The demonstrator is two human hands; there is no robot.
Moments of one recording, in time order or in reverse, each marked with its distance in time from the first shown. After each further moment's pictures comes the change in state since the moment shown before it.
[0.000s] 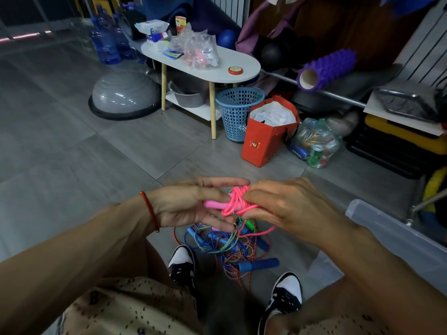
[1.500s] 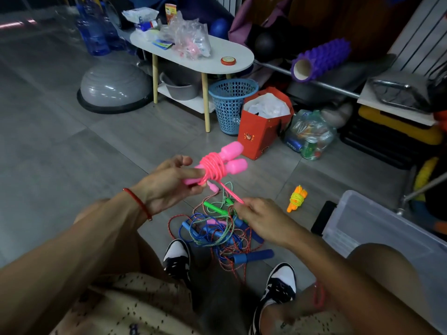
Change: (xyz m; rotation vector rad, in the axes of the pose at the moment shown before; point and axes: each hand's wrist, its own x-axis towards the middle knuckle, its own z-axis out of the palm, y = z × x) left_hand 0.022 -0.013 -0.038 -0.235 0.407 0.290; right_hand -0.015 -0.003 0.089 0.709 -0.229 0.675
